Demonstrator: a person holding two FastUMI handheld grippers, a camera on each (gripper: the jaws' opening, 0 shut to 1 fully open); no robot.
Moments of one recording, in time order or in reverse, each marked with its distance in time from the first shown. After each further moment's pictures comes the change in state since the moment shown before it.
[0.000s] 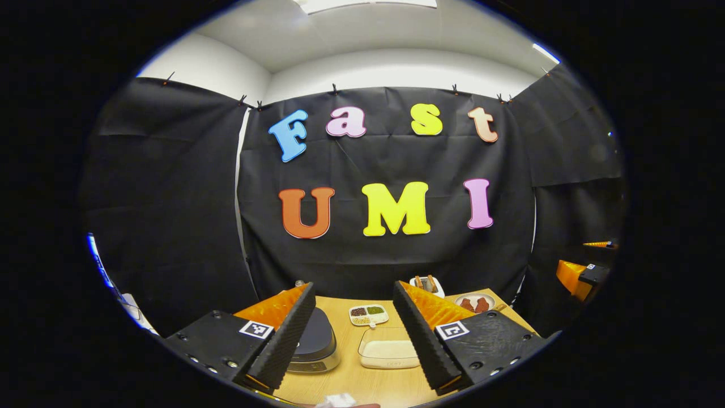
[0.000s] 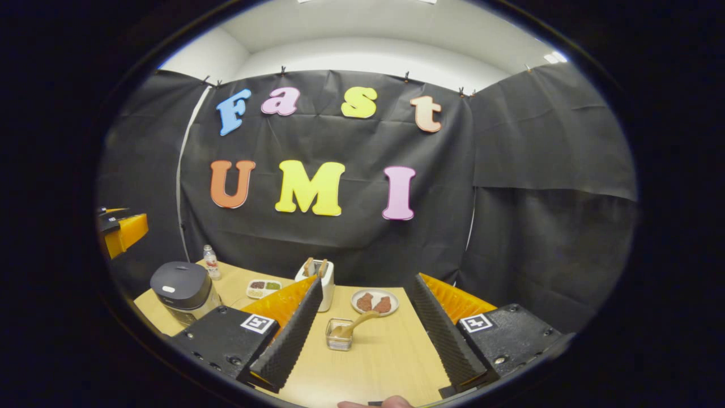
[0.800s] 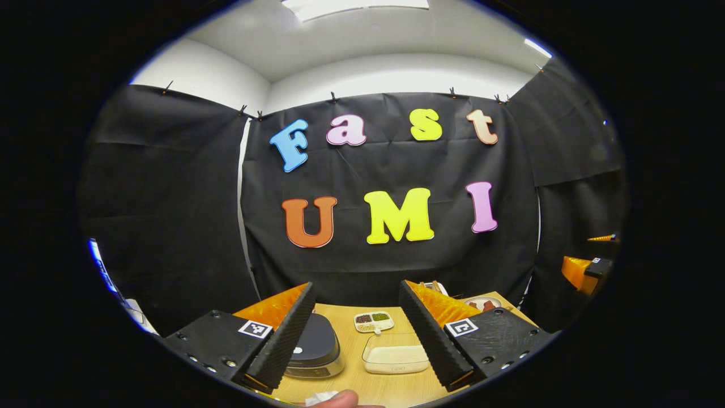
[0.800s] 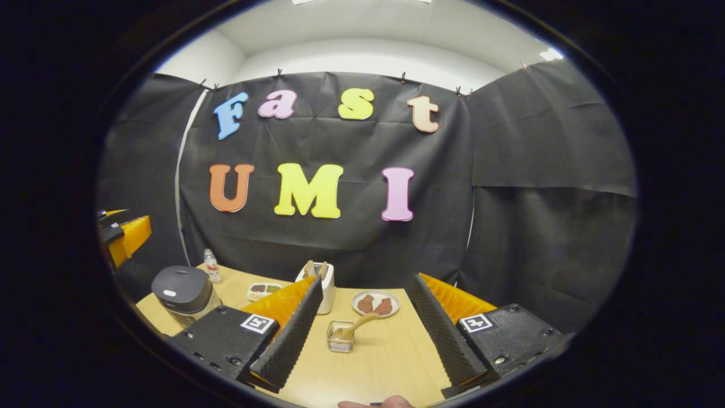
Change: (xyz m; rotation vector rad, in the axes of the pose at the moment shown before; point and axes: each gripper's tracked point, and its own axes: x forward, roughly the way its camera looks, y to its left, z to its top) left arm 0.005 -0.010 0.010 -0.001 -0.072 0.029; right arm 0.001 -0.005 0.001 0.018 -0.010 0.004
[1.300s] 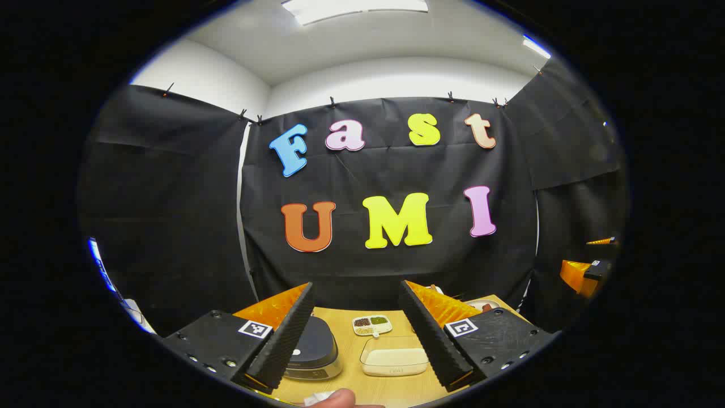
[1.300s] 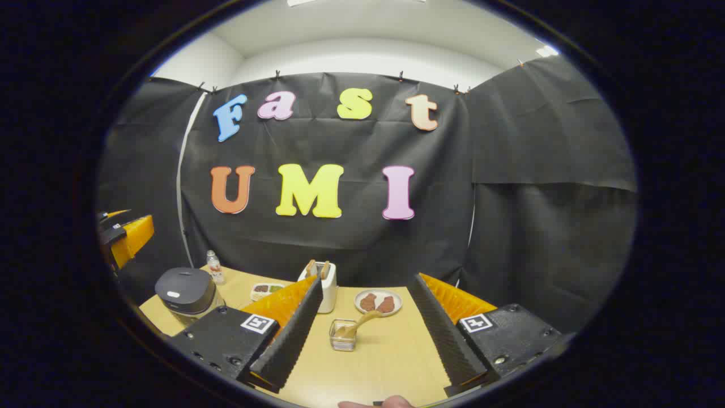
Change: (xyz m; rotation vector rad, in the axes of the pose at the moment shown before) left arm -0.007 -0.006 0.006 0.013 -0.024 -0.003; right arm -0.003 -0.005 -0.003 0.020 0.004 0.008
